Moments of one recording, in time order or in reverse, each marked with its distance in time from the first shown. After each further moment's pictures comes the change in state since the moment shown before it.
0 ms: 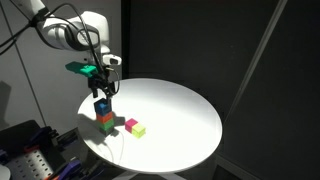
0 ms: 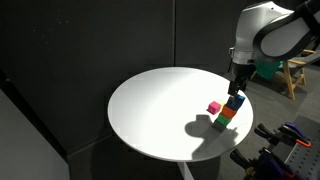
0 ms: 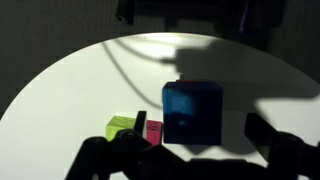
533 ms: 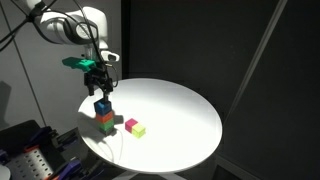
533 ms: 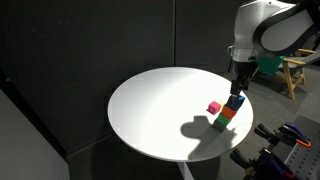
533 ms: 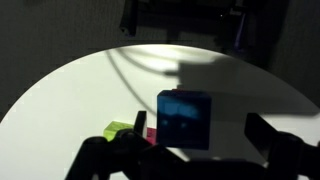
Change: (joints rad) arm 0.011 -0.032 0.019 0.023 0.000 -0.111 -0.020
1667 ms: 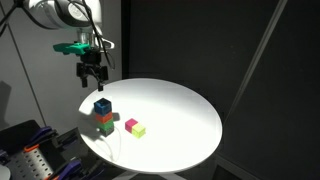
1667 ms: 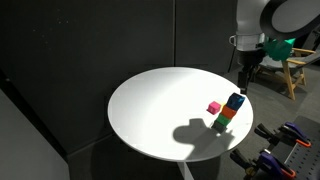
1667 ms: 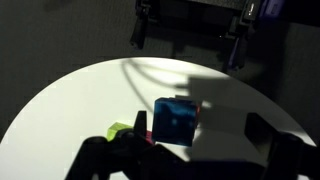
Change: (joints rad) arm 0.024 -0.119 0.030 0.032 -0.006 -0.202 -0.034
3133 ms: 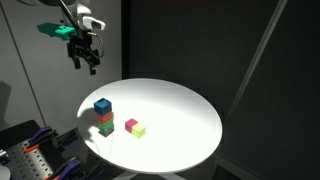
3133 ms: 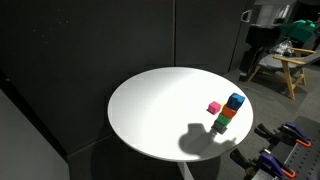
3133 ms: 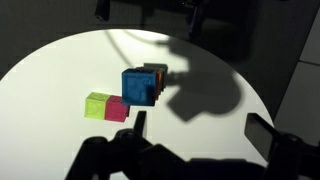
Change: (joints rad) arm 0.051 -0.232 -0.026 -0.048 0.191 0.007 -0.055
